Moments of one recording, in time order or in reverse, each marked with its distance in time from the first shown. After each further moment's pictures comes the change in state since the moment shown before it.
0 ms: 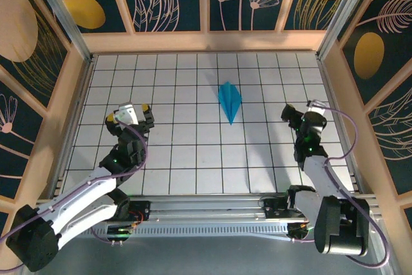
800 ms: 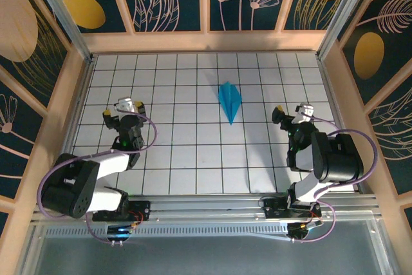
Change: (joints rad) left arm 0.325 0.517 -0.079 0.605 0.219 0.182; right arm -0.010 0.591 -0.144 0.957 -0.198 -0.074
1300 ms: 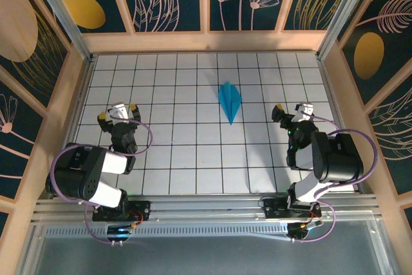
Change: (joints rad) left arm 0.125 0.122 -0.121 0.341 0.155 0.034; right arm 0.009 0.000 0.011 0.000 0.005 -0.008
